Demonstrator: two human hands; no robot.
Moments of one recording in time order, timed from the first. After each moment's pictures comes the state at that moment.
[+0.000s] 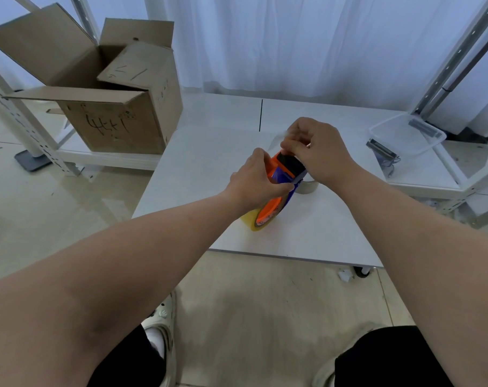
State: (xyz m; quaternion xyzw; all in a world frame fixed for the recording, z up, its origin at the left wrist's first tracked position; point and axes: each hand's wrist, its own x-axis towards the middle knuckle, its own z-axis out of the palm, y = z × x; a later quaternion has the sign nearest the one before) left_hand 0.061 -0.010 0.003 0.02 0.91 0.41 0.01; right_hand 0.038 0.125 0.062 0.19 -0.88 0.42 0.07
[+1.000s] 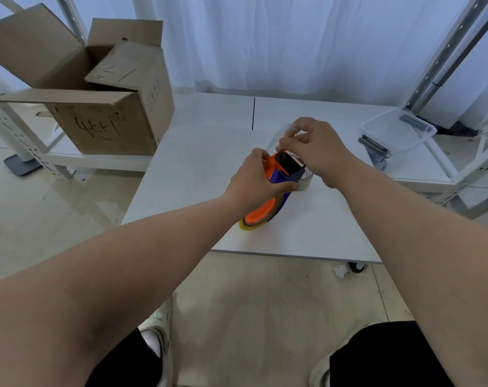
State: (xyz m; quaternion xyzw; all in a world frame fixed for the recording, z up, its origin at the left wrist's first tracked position) left_hand 0.060 0.005 -0.003 0.02 0.90 0.44 -0.01; right_hand 0.033 0.138 0.059 0.10 -0.85 0.51 -0.01
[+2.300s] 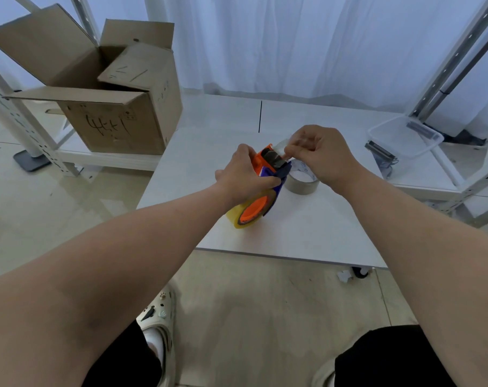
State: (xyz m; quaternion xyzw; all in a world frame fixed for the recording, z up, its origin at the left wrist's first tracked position) left_hand 0.059 -0.025 0.009 -0.05 0.90 0.42 0.01; right_hand 0.037 0.134 0.057 0.17 -0.86 0.49 0.03
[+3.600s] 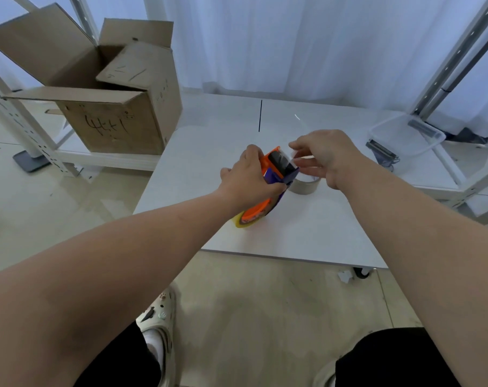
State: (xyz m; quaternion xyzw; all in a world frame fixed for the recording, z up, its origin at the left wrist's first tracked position) left_hand 0.067 -0.016 0.011 0.01 0.95 0.32 -0.03; right_hand 0.036 0.121 0.073 -0.10 -0.79 0.59 -0.10
